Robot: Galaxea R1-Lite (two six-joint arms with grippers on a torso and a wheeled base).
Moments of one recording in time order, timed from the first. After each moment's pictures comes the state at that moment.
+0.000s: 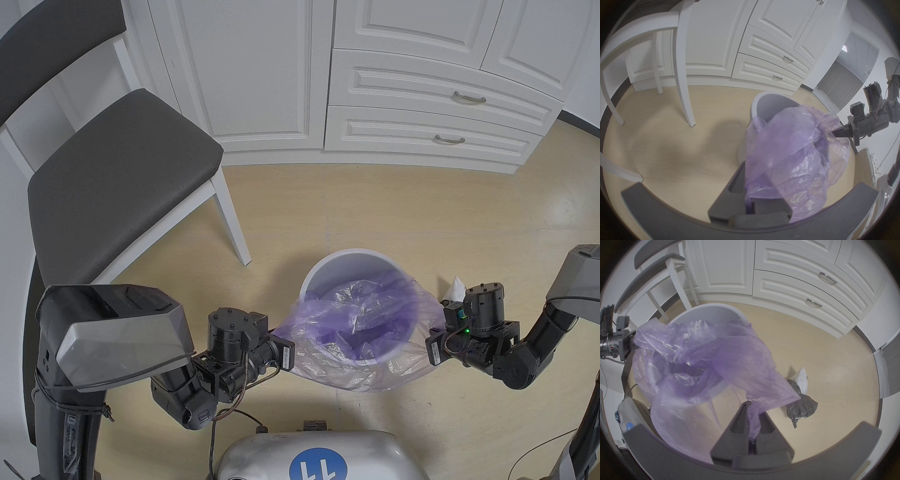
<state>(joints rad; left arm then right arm) -0.59 2.38 -0.77 -1.30 0.06 -0.14 0.35 2.06 -0.56 -0.93 -0.22 -0.14</state>
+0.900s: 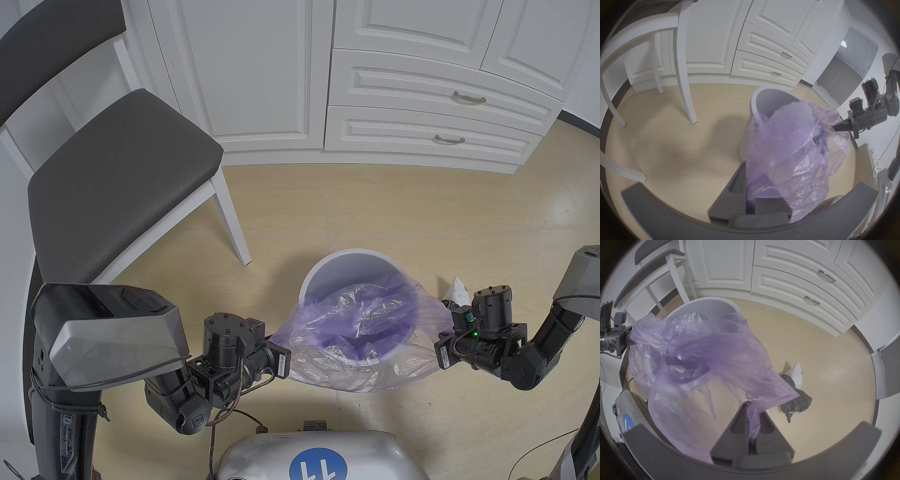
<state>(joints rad) -0.60 2.36 -0.71 -1.30 0.06 -0.11 0.32 2.04 -0.52 -0.92 -0.22 -0.18</state>
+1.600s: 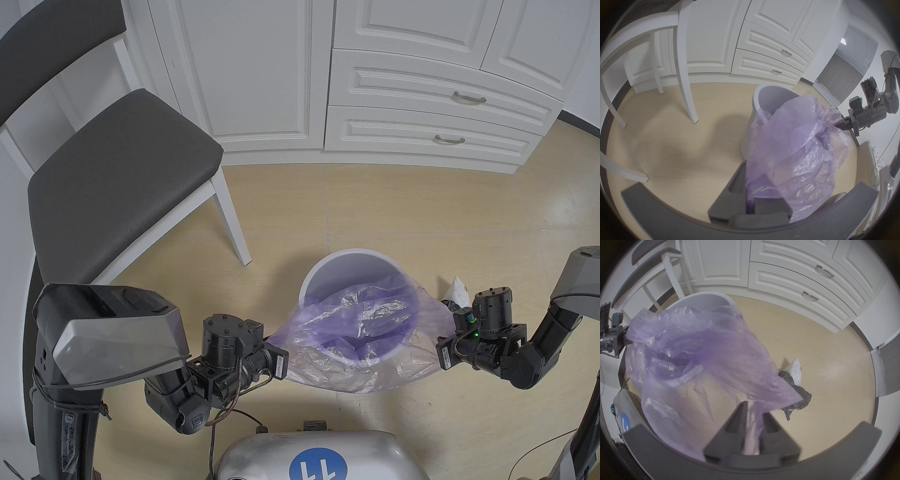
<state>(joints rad) -0.59 2.37 -0.71 -1.30 0.06 -0.09 0.29 2.06 -0.52 -0.93 -0.21 -0.18</state>
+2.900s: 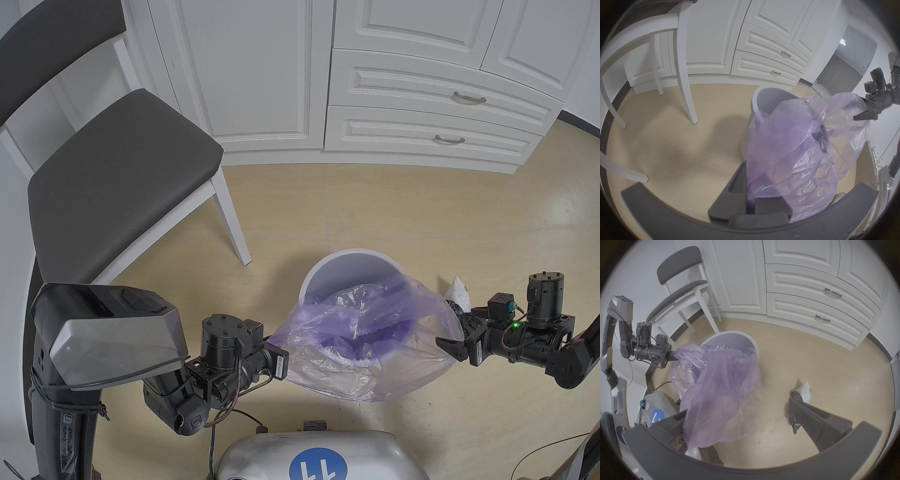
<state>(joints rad) -0.59 2.36 -0.69 -1.31 0.06 -0.09 0.19 1.77 -0.38 -0.92 0.17 -0.27</state>
